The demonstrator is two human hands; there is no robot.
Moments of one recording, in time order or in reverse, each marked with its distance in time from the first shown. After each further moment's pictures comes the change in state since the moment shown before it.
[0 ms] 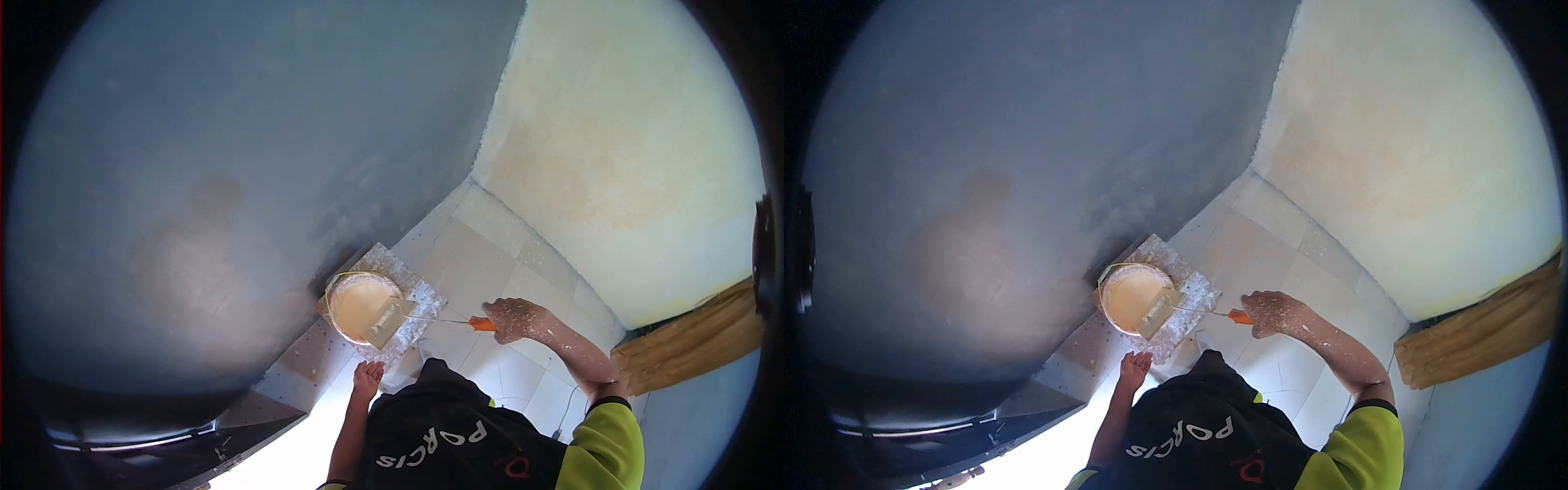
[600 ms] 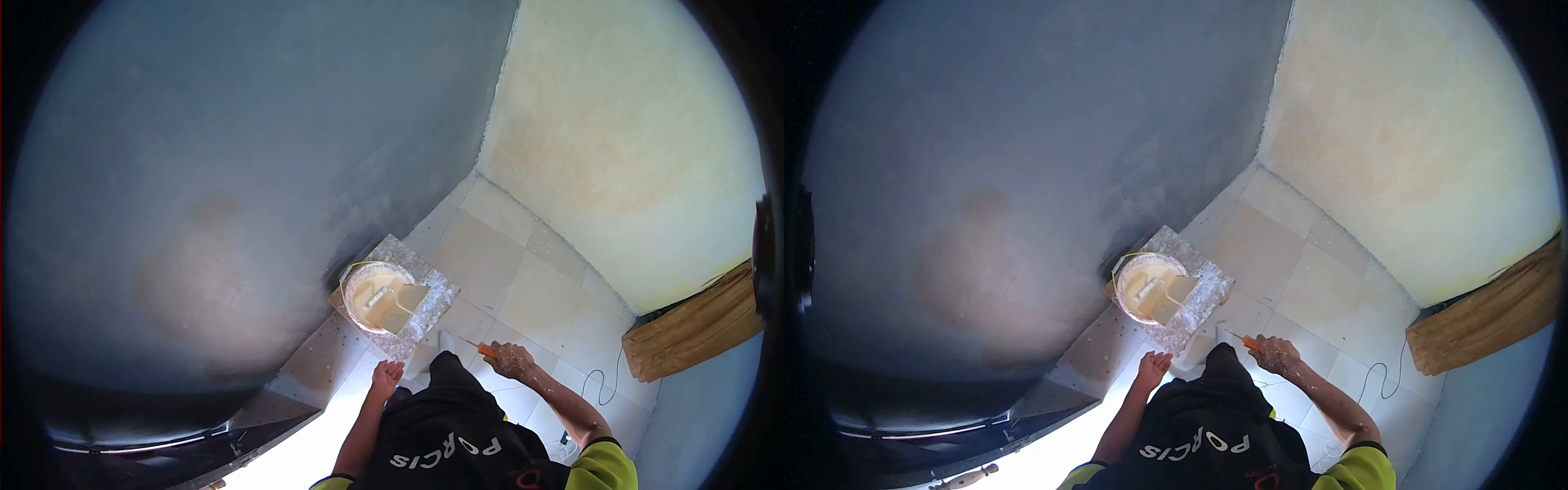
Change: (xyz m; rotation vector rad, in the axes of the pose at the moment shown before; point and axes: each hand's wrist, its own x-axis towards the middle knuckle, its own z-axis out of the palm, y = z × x) left_hand -0.020 -0.009 -0.023 0.093 -0.003 -0.115; right_hand -0.002 -0.024 0.186 0.198 0.194 0.232
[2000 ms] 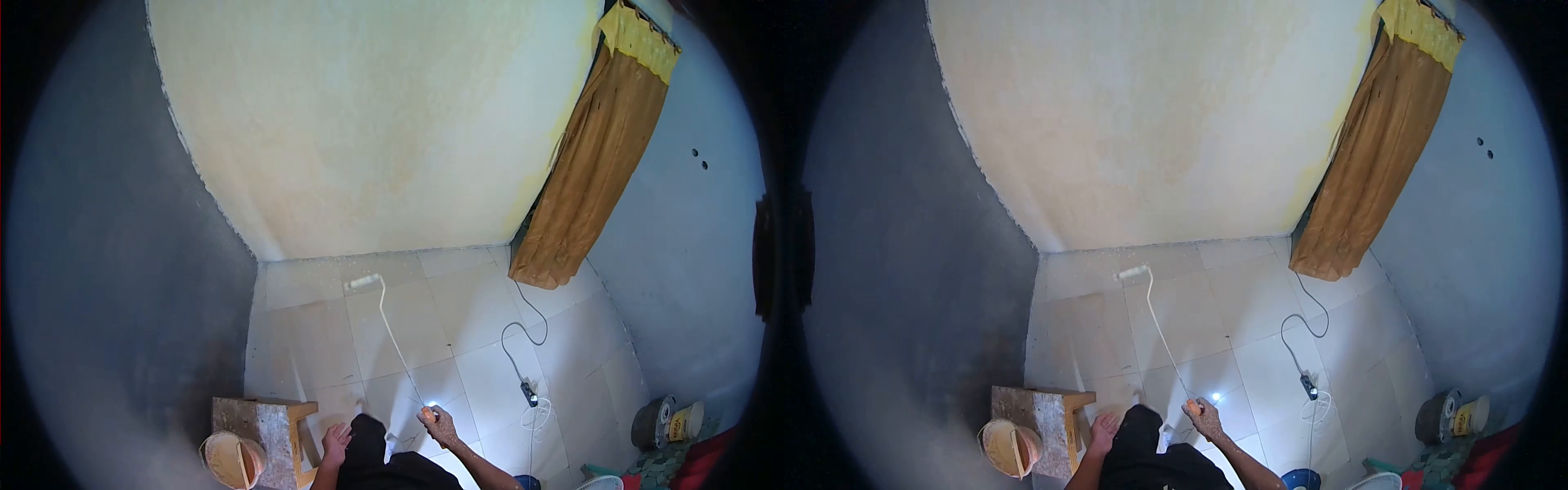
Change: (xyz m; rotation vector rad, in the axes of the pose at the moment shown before) left_hand 0.106 -0.281 0.282 0.830 -0.248 -0.065; right_hand -0.113 0.349 0.197 1.351 0.785 0.740
